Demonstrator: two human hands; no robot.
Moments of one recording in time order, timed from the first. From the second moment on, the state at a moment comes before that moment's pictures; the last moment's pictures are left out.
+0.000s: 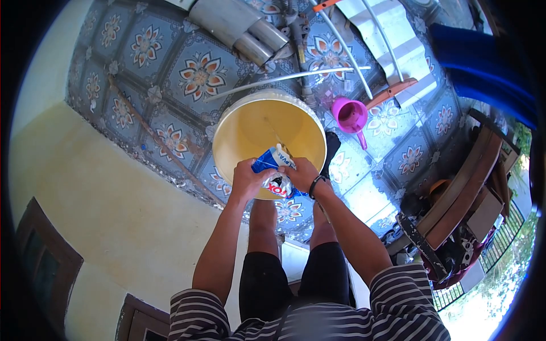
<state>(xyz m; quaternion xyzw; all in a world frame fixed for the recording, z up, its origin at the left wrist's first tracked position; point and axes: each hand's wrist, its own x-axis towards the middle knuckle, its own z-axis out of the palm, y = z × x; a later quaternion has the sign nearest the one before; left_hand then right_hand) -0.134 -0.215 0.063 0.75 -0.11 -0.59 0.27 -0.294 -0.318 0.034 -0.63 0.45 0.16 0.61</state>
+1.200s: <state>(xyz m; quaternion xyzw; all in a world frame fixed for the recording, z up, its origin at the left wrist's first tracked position) -0.144 -0.225 0.061 0.78 -0.15 -0.56 0.25 -0.287 -0.324 0.033 -0.63 0.46 0.25 0.58</state>
